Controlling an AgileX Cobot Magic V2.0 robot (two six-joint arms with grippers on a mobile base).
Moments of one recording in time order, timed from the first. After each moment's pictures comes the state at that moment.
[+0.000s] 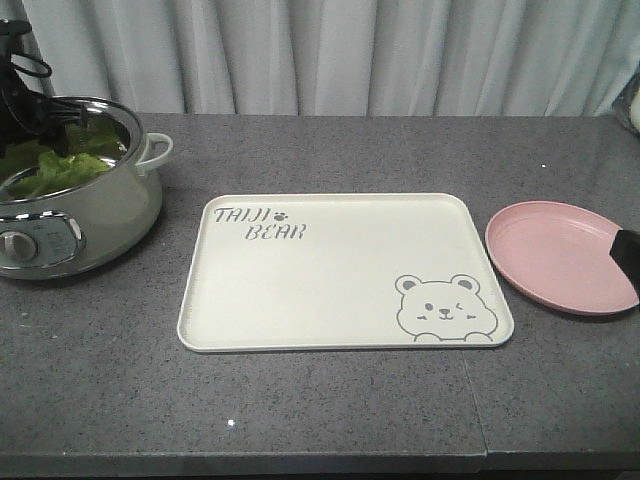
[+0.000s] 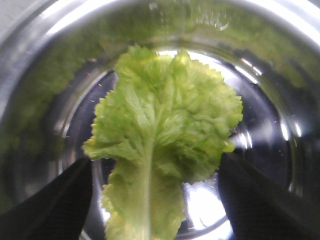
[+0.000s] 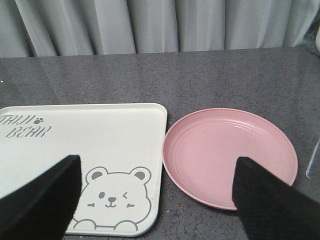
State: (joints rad) left arm 0.03 2.04 -2.05 0.11 1.17 -0.12; right arm 0.01 0.66 -0.63 0.27 0.40 -0.17
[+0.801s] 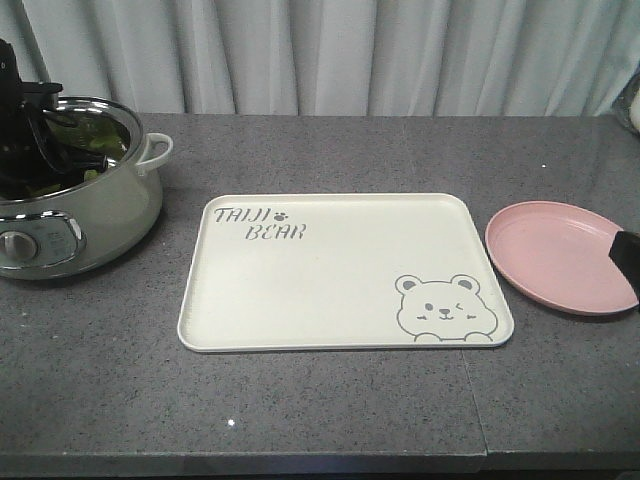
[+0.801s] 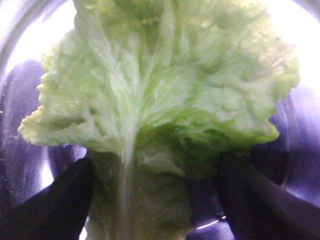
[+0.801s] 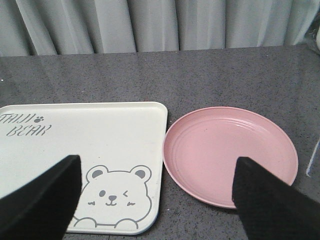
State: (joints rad) left arm 0.03 2.17 -2.06 0.09 1.24 -0.12; right arm 0.01 0.66 -0.63 0.27 0.40 -0.17
